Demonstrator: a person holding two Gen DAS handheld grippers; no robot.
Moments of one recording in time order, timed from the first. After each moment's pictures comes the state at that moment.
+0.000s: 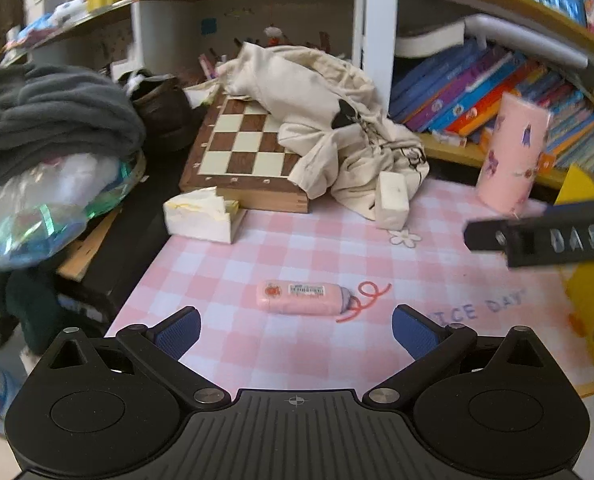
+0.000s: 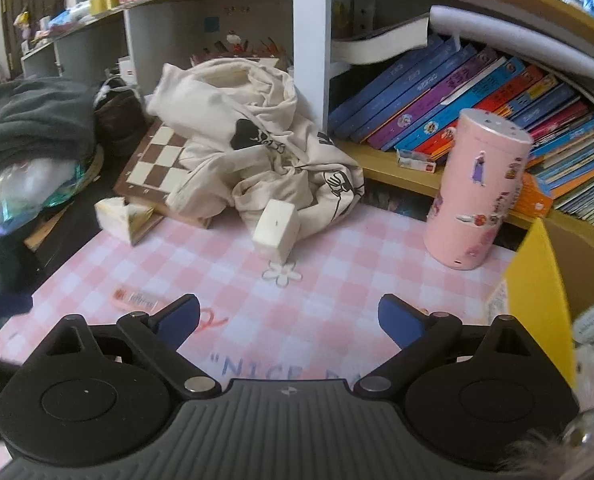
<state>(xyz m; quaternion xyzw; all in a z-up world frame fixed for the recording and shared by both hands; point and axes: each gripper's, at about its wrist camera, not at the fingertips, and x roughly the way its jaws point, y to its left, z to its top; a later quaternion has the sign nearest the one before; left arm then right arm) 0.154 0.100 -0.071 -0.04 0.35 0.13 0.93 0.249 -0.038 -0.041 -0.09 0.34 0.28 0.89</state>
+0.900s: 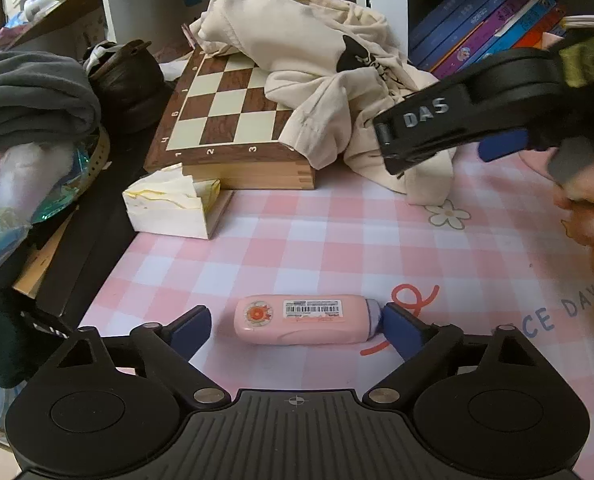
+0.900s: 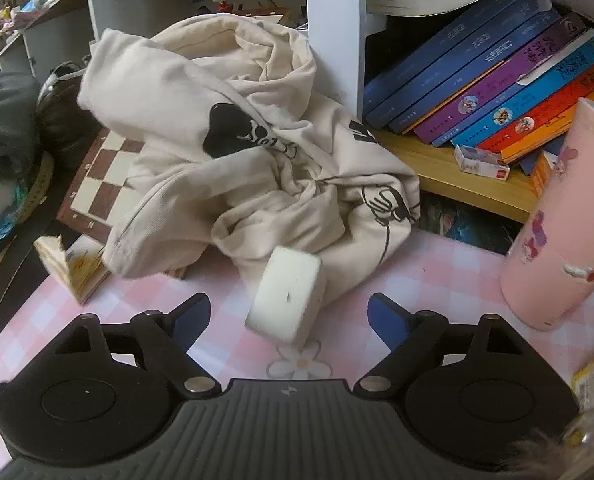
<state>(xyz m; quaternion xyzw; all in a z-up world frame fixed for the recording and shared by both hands) 0.214 0.107 -0.123 -0.02 0.38 0.15 0.91 0.350 0.040 -0.091 -0.08 0.37 0.28 0.88</state>
